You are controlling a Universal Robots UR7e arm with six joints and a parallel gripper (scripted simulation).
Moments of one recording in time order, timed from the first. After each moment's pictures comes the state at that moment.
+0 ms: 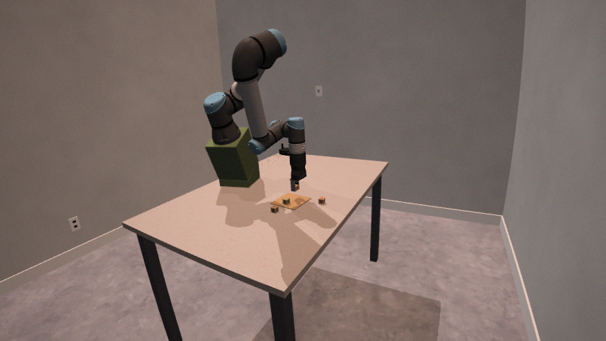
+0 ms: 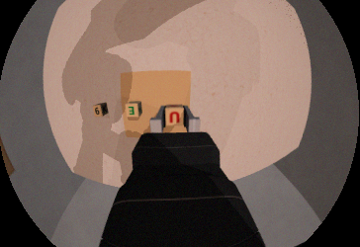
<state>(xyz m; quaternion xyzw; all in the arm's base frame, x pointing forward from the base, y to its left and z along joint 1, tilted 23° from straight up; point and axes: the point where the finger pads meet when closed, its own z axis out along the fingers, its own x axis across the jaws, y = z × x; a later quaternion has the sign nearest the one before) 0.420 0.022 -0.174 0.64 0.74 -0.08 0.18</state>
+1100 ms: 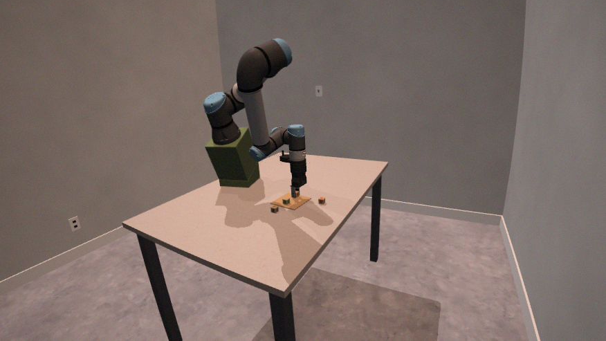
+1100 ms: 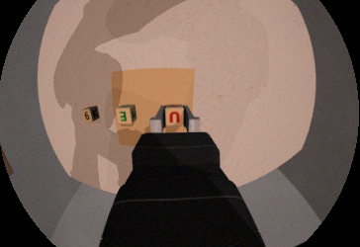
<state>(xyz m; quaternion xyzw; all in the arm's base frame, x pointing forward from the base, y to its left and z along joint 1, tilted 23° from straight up) 0.426 0.011 -0.205 0.64 0.74 -0.08 0.18</state>
